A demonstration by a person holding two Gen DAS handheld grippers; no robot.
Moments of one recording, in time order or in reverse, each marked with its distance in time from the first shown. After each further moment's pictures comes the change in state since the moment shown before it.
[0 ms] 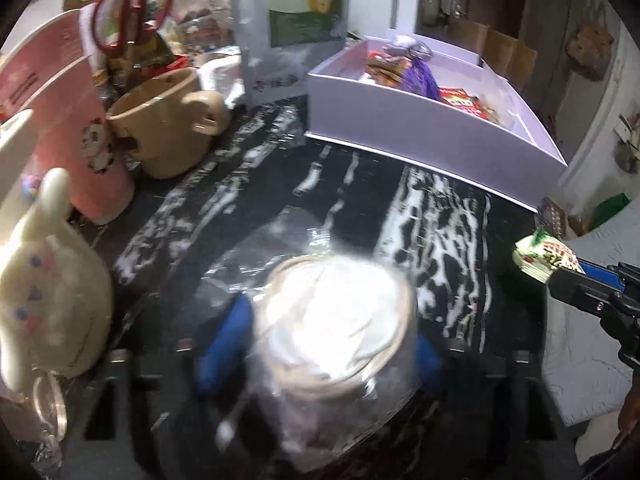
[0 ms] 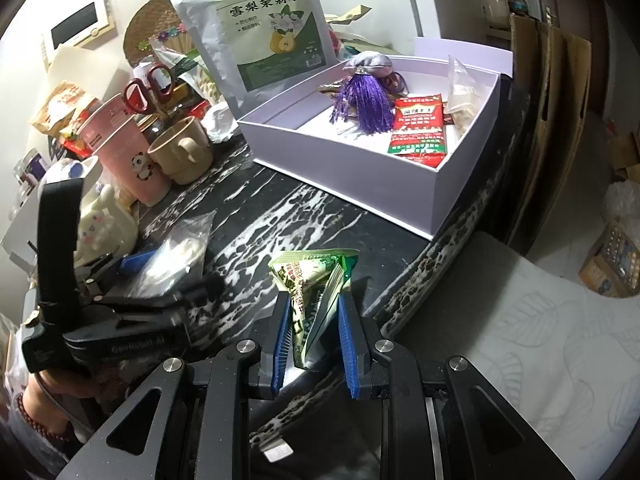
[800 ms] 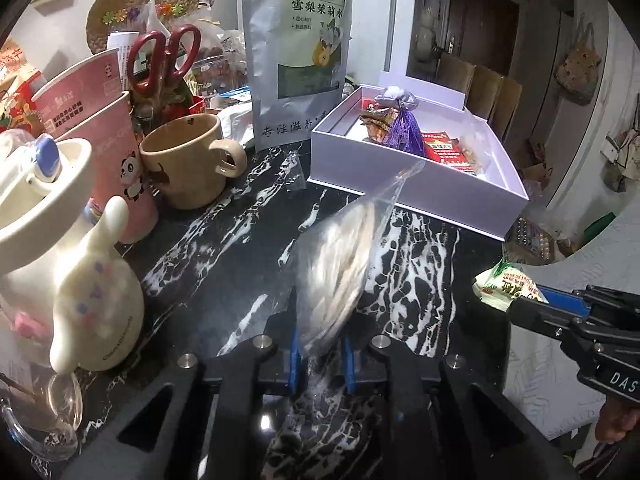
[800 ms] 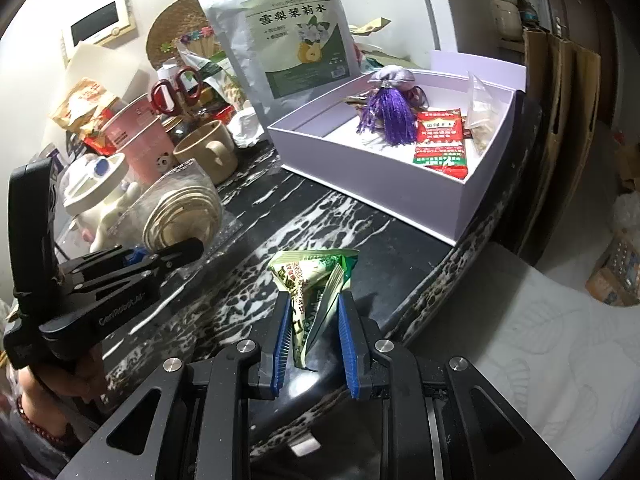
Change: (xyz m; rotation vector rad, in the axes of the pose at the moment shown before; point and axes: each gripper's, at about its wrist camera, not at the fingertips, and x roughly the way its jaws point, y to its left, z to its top) left arm -0.045 -0.001 -0.004 -0.019 -0.128 -0.042; right arm -0.011 0.017 -0.005 -0.032 -0.033 0.039
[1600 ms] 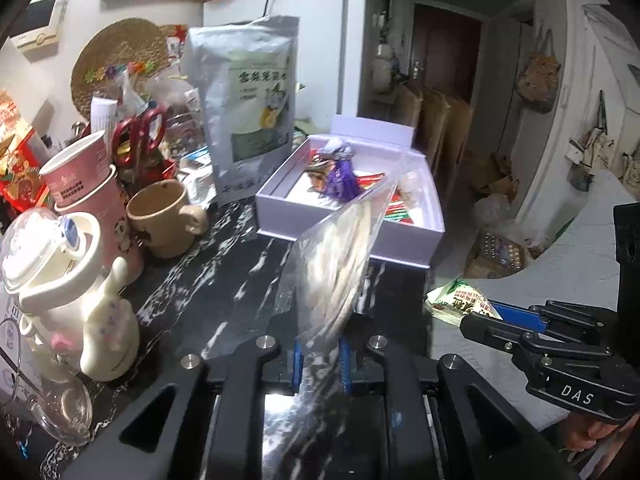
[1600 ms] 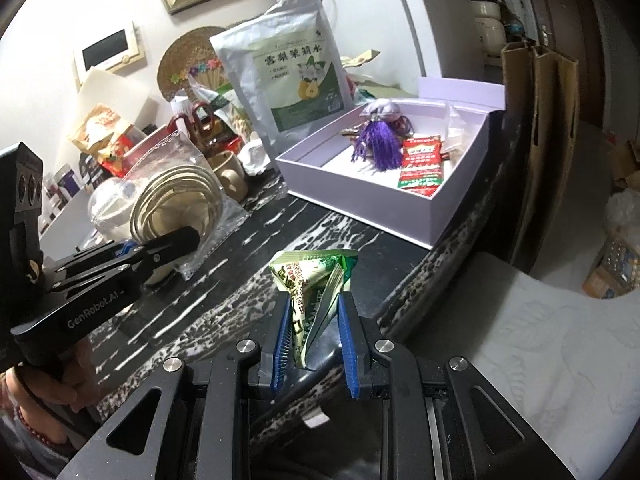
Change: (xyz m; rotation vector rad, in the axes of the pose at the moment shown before) left arm -0.064 -0.045 0.012 0.072 -0.123 -0.090; right arm -0.050 0.002 -0.010 0.030 -0.100 -0.001
